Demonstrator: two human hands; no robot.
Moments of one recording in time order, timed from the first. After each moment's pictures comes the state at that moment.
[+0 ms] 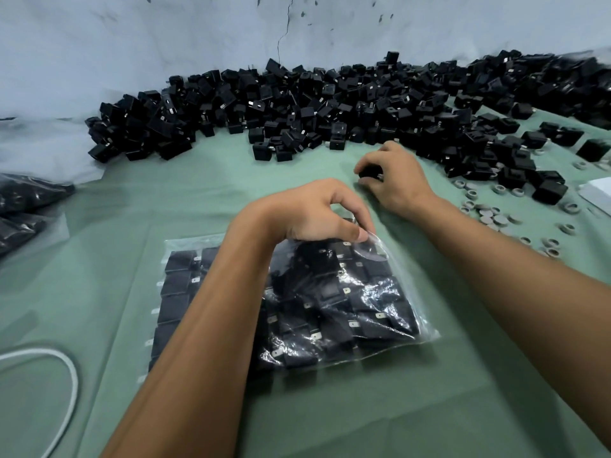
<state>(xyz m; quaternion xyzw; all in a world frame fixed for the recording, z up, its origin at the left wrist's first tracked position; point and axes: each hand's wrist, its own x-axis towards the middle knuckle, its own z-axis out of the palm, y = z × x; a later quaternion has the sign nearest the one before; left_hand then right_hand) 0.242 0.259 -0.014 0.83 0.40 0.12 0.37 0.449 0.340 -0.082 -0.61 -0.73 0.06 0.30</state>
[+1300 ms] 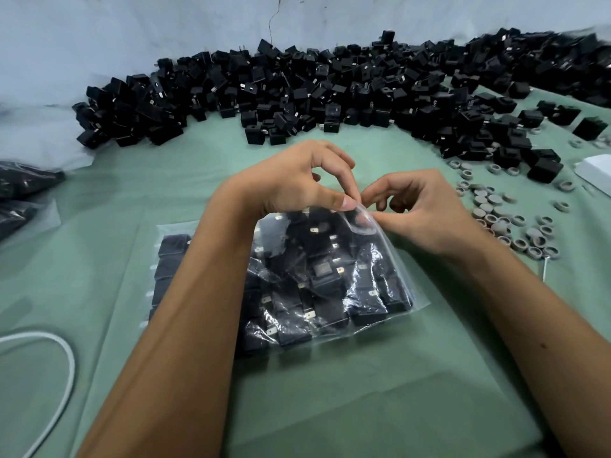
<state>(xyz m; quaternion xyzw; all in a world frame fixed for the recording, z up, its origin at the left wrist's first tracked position) 0.230 0.261 -0.007 0.84 0.37 0.16 0.36 0.455 0.212 -0.068 -0.46 -0.70 0.36 0.41</state>
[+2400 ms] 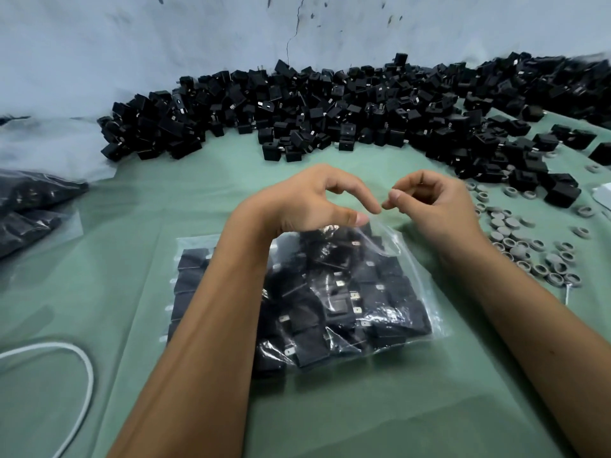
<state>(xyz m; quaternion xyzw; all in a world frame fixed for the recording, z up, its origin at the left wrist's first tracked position) 0.226 0.257 -0.010 0.83 0.38 0.18 0.37 0.451 0.247 -0.084 -0.53 -0.58 0.31 0.54</state>
